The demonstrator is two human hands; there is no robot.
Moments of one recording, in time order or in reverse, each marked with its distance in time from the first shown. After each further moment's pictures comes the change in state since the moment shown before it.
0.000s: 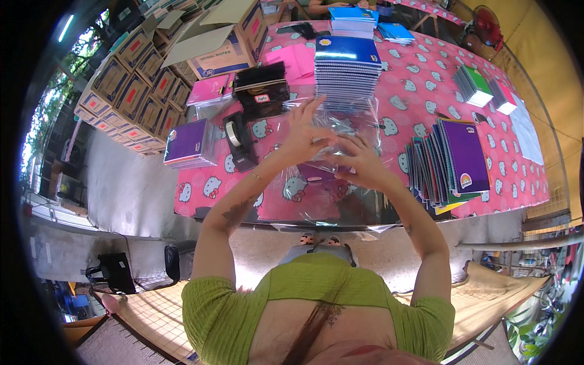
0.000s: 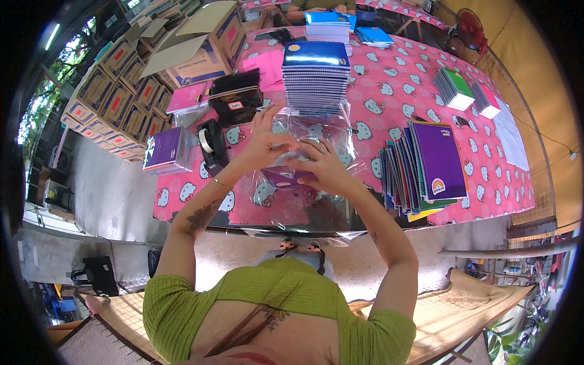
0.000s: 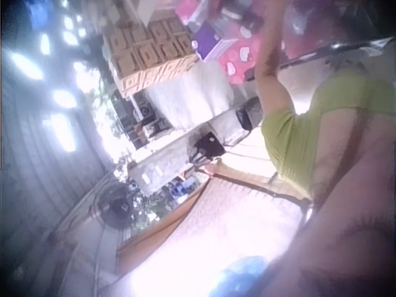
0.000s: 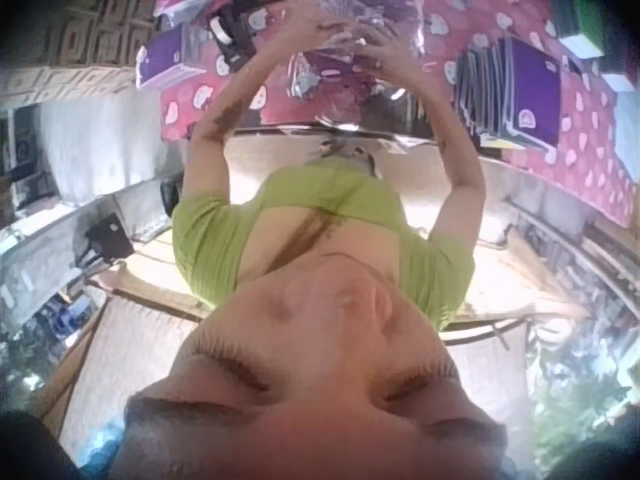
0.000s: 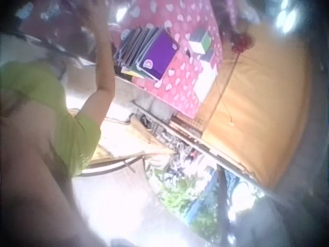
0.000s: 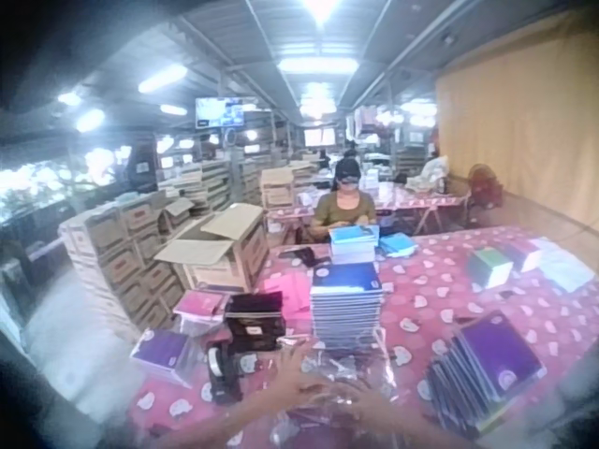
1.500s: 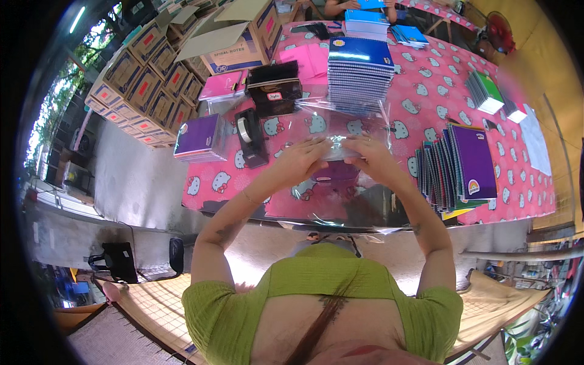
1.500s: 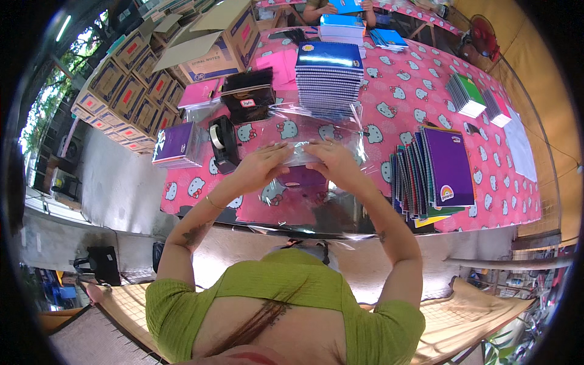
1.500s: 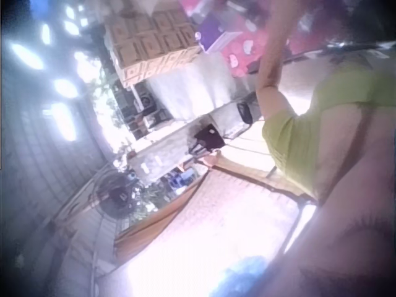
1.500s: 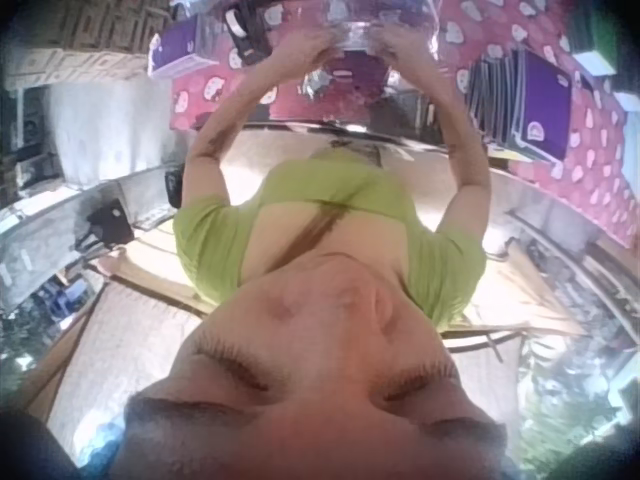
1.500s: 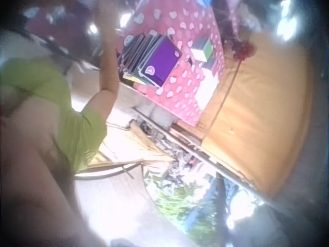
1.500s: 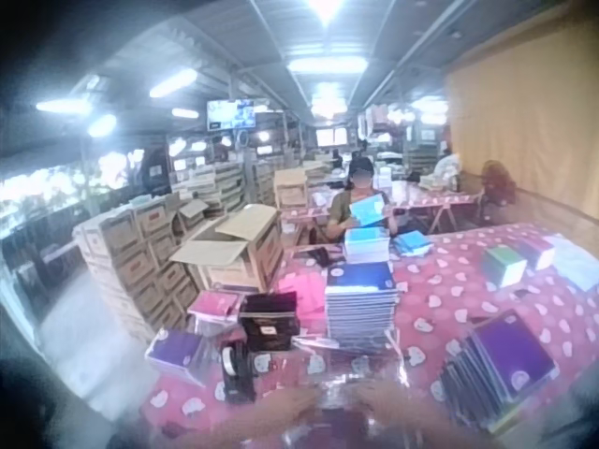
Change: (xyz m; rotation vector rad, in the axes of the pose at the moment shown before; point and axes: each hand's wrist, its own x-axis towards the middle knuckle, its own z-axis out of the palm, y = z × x) left_hand -0.052 0.018 -0.021 0.094 -0.123 0.027; right_hand 0.014 0.002 -0.014 0.192 0.060 0.132
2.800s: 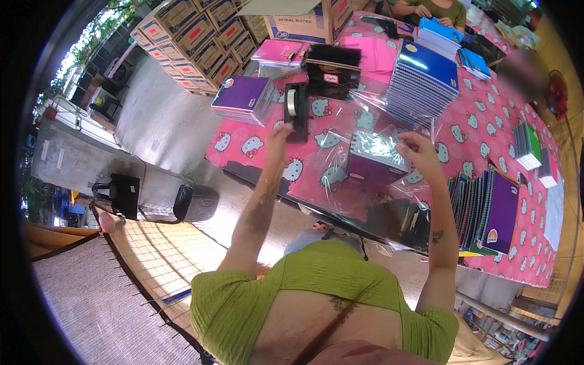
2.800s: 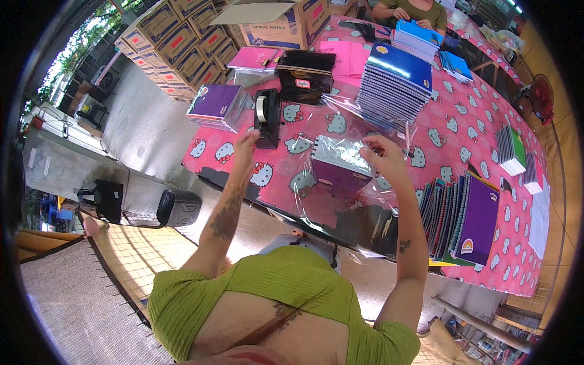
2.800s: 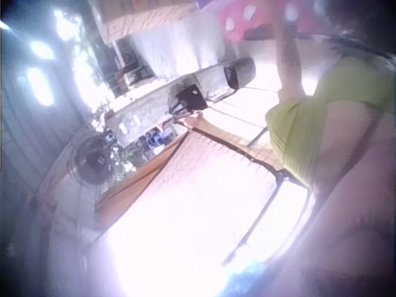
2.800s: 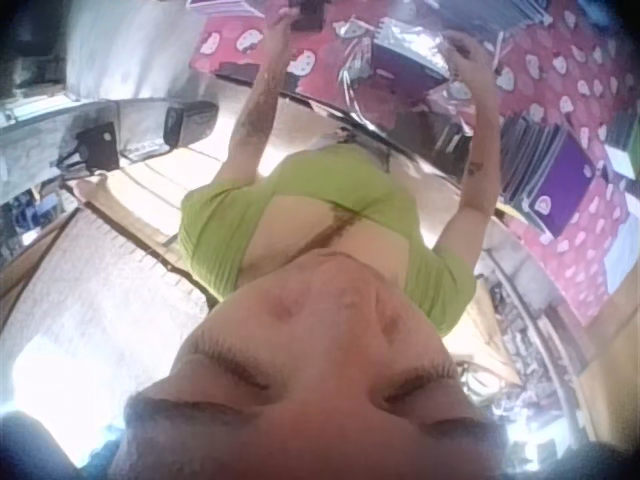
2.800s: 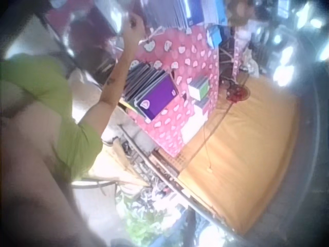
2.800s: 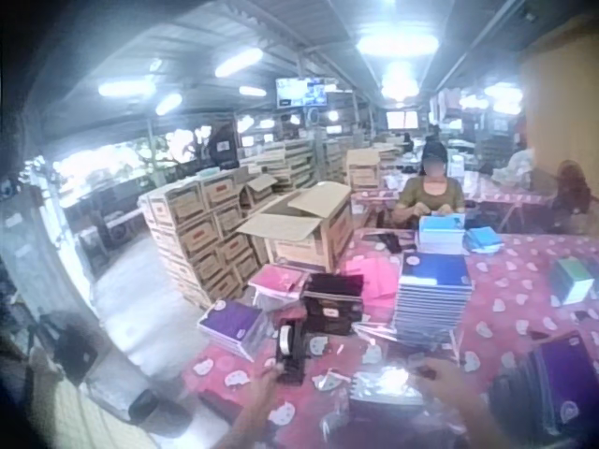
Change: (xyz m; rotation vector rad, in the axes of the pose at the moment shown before) left_hand -0.150 -0.100 0.036 -0.952 1.076 -1.319; right_hand 0.027 0.057 0.007 0.590 -0.029 0.449
